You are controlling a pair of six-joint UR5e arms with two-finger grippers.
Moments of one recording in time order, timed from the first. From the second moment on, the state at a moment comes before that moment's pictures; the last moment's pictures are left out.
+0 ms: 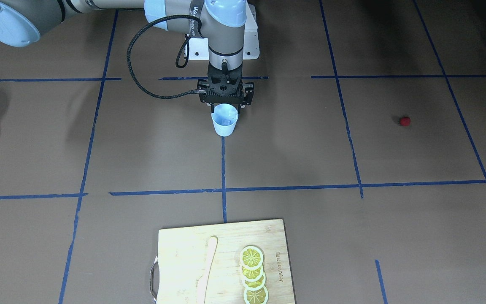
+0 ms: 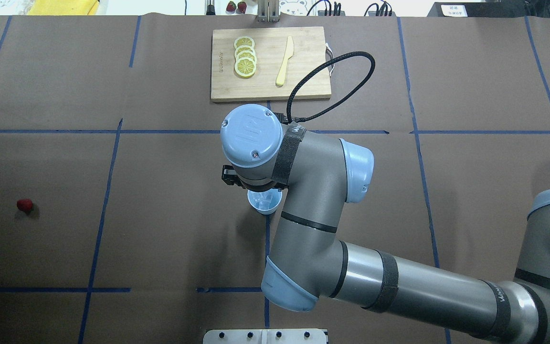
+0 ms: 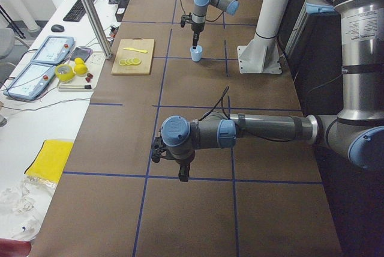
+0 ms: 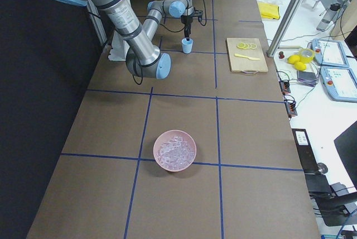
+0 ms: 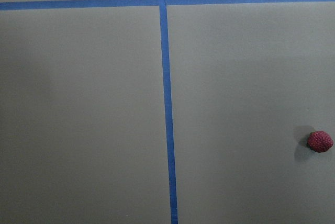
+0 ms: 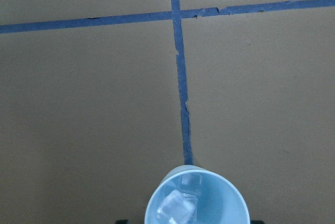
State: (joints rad) left arm -1.56 -1.42 -1.74 -1.47 -2.46 0.12; right arm 0.43 -0.69 1.63 -1.76 1.75 1.35
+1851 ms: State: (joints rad) left arm -1.56 -1.58 -1.77 -1.47 -2.46 0.11; right arm 1.26 -1.29 1.82 -1.77 2.29 0.12
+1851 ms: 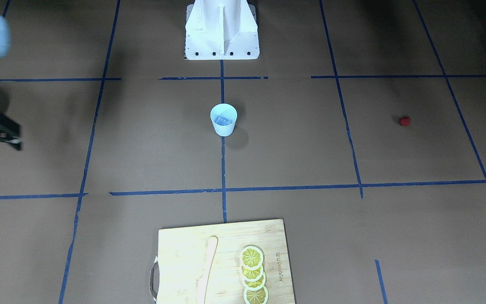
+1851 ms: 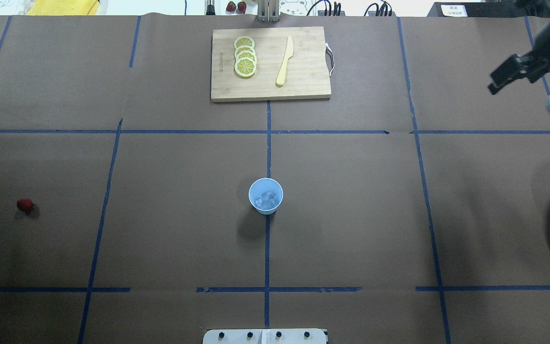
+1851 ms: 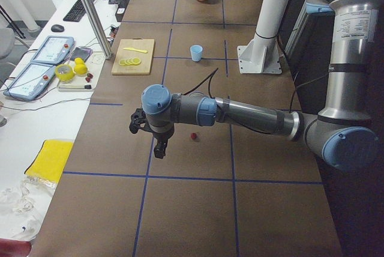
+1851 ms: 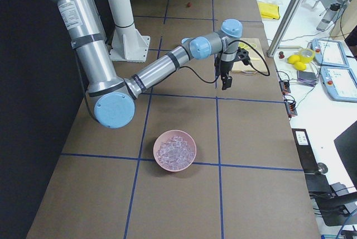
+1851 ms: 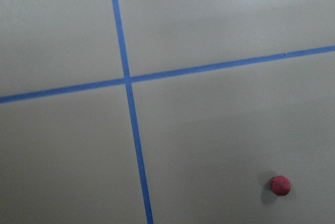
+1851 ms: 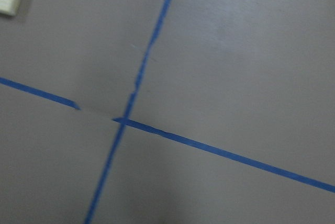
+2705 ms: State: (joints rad) left arm -1.49 -1.56 -1.82 -1.62 -2.44 -0.04; right arm 1.61 -1.76 1.83 -1.73 2.31 -0.34
